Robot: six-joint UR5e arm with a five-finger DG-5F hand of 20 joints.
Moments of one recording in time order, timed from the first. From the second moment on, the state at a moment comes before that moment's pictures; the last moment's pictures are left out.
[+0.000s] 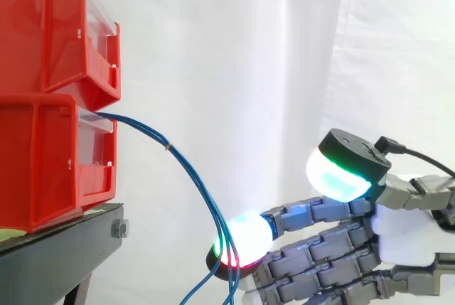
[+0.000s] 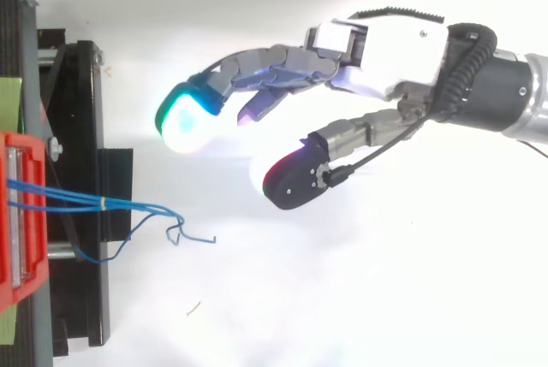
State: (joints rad) arm 0.09 -2.24 -1.49 -2.51 -1.35 -0.15
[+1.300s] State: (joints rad) arm 0.09 -2.38 -1.35 -2.46 -1.49 0.16
